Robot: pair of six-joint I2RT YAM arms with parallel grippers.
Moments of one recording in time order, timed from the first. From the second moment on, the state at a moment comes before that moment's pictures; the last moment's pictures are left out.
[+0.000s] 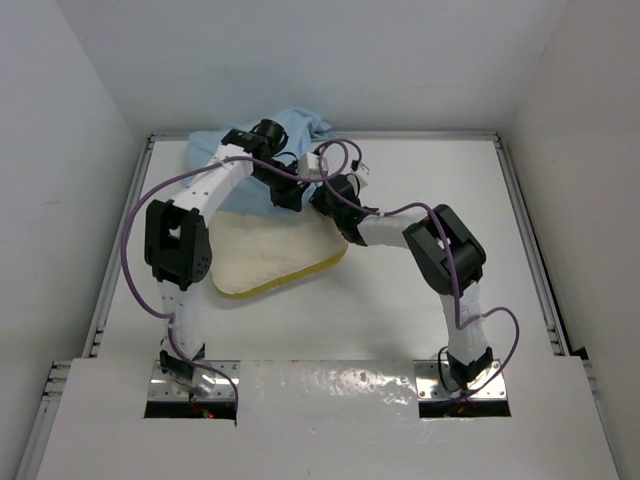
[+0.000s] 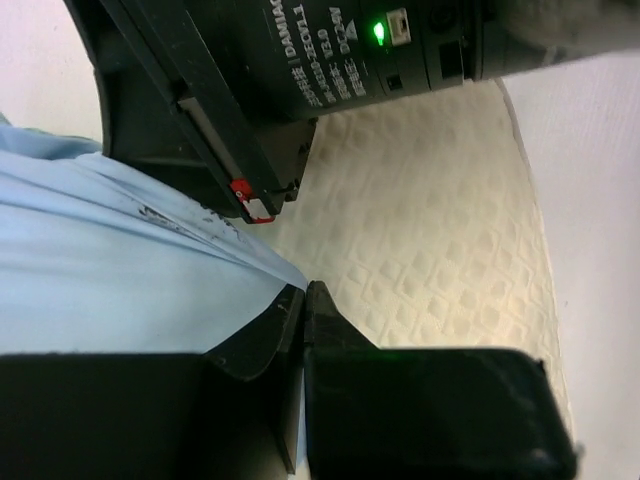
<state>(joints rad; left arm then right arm) -0.36 2.03 1.89 -1.12 0.65 0.92 0.62 2.10 1.24 0.46 0.32 1.07</state>
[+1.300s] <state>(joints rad) 0.42 2.09 1.46 -0.64 0.64 0.53 1.04 2.51 2.14 -0.37 0.33 0.36</state>
